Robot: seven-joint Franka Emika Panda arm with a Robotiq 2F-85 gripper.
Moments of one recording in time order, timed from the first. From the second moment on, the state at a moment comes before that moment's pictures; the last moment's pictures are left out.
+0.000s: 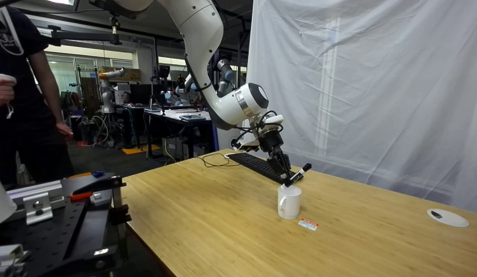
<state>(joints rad) 0.51 1.00 -0.33 -1.62 -0.55 2.48 1.72</state>
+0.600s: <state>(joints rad) 0.52 1.01 -0.34 -1.62 -0.61 2.48 1.80</state>
